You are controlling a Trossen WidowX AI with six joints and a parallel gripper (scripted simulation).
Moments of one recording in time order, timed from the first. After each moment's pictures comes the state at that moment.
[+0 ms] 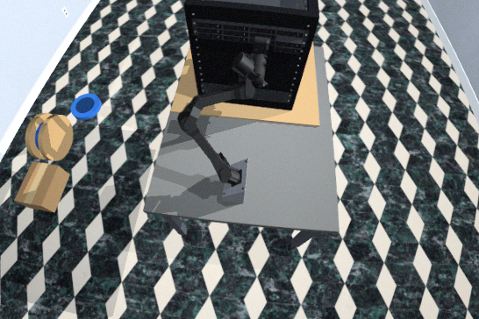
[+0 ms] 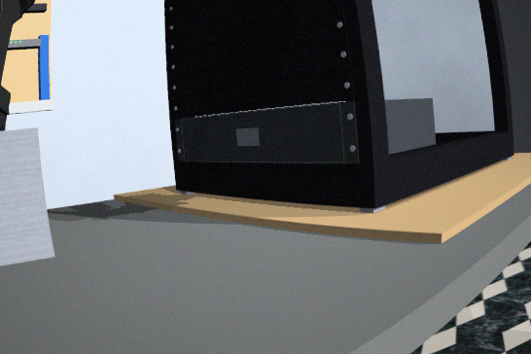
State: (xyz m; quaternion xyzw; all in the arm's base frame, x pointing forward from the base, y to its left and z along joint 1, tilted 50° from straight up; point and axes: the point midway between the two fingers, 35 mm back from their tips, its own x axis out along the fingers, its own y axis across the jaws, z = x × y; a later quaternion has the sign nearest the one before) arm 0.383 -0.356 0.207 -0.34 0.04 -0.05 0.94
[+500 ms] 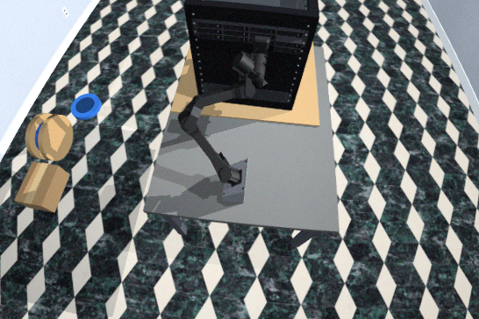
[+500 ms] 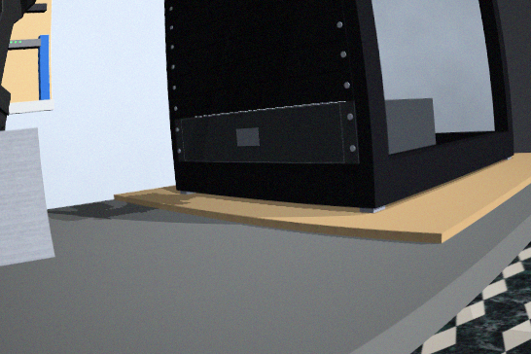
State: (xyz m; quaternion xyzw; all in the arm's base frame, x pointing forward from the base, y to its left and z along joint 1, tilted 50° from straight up) arm 0.386 -0.356 0.208 -0.34 0.04 -0.05 0.94
